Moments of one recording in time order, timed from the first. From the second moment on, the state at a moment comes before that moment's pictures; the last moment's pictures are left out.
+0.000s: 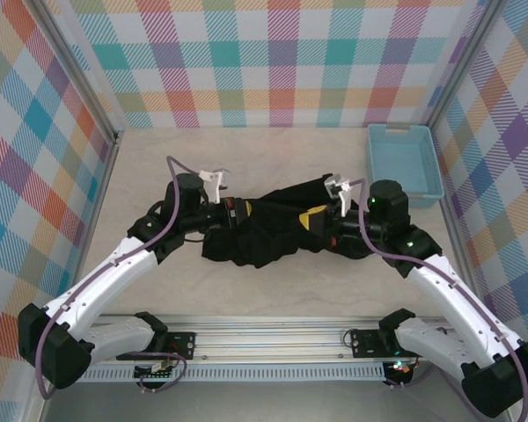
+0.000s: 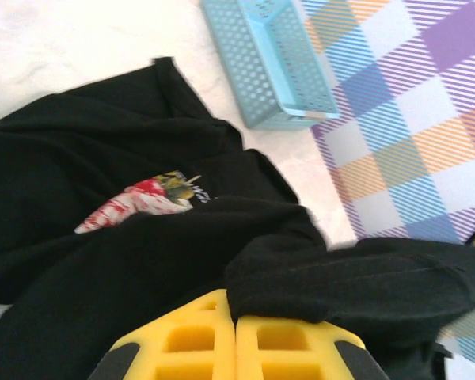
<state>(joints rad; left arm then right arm) -0.56 1.12 0.96 -0.35 0.35 -0.62 0.46 0.91 0.85 -0.28 -0.75 0.31</state>
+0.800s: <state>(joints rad) -0.55 1.16 0.95 -0.36 0.30 -0.60 0.27 0.88 0.83 -0.14 -0.89 0.58</state>
